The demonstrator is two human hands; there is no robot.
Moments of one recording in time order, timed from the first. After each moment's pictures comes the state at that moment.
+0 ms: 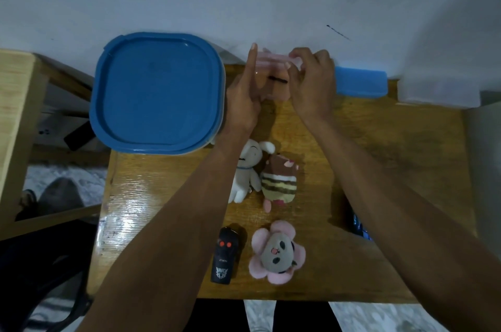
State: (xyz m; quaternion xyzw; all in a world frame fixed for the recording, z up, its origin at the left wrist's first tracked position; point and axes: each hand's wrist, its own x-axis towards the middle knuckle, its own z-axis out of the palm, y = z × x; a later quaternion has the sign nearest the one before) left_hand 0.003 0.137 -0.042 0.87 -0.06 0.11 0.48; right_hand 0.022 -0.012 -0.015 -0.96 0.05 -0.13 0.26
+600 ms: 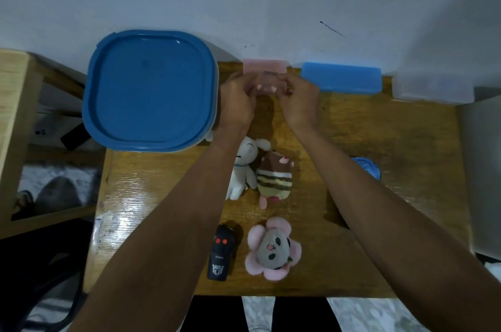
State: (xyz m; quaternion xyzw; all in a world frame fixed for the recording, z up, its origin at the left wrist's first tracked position) left_hand 0.003 0.131 -0.036 0.91 0.03 0.05 0.42; right_hand -0.002 -0.004 -0.031 -0.93 0.10 -0.03 0.36
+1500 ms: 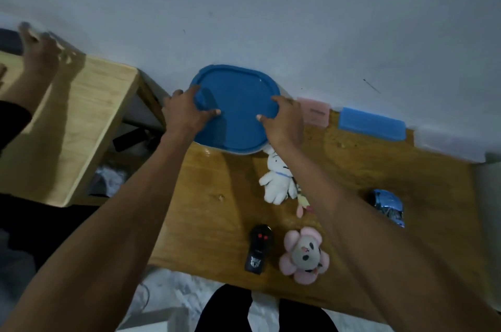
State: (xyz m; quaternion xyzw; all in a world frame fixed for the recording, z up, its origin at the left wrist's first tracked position) left_hand -0.045 0.362 0.042 0.95 0.19 -0.05 0.26; right_hand -0.034 0.140 0.045 -0.94 0.07 0.04 0.34
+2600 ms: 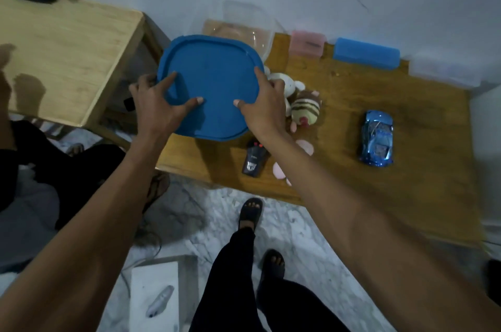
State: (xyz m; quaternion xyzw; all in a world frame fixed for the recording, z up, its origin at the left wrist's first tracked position) left_hand -0.270 0.349 0.043 0.94 0.18 0.08 0.28; right_hand -0.228 0.129 0.050 -0.91 -0.01 0.04 0.41
